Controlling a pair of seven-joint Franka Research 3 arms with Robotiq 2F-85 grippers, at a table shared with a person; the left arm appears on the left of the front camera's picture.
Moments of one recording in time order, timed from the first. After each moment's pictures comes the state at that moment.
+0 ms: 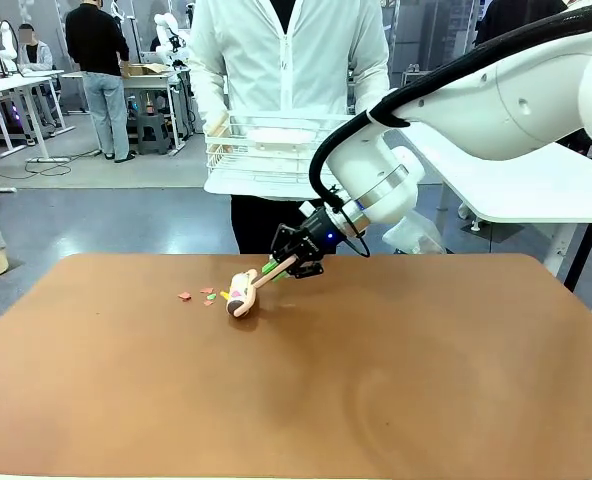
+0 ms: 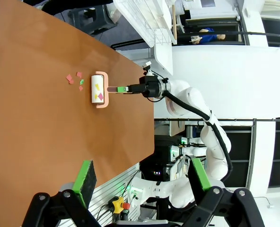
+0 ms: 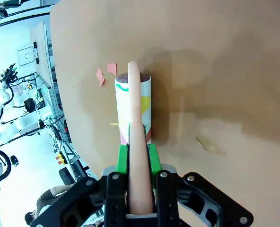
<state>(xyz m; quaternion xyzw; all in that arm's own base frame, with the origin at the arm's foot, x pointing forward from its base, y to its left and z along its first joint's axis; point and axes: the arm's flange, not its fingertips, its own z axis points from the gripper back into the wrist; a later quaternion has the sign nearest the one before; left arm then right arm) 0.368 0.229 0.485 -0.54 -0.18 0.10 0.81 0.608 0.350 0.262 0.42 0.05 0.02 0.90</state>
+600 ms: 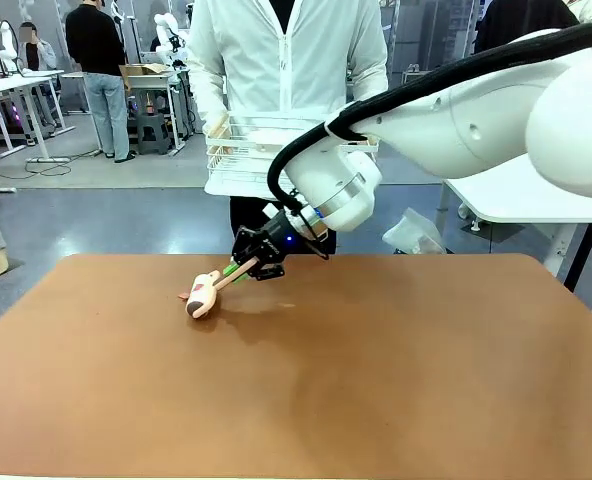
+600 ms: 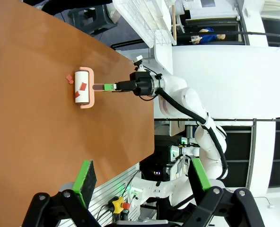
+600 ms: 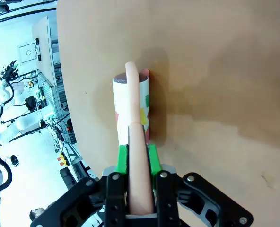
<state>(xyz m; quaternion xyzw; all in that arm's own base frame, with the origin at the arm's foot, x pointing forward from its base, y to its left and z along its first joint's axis) 0.368 0.229 0.485 -0.54 -0.18 0.10 0.81 0.606 0.434 0.257 0.43 0.05 0.03 0.90</state>
